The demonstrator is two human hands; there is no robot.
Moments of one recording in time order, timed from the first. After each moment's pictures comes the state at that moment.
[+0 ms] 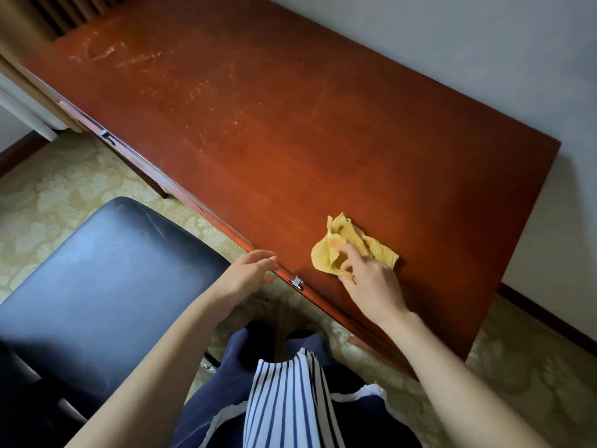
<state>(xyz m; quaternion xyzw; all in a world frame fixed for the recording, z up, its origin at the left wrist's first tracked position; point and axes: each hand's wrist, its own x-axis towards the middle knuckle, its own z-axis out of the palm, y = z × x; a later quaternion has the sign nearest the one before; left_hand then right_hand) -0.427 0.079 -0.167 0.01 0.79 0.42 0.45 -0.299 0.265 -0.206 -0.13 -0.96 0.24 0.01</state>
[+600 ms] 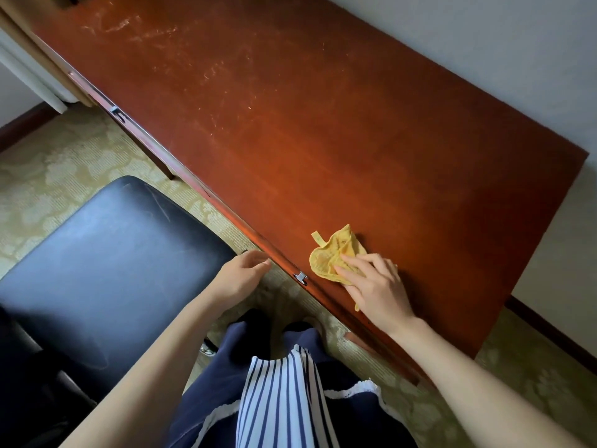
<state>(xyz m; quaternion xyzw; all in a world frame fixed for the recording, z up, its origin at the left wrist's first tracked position) -0.426 0.058 -0.187 0.06 0.86 0.32 0.39 -0.288 0.276 -0.243 -0.01 -0.98 0.16 0.10</state>
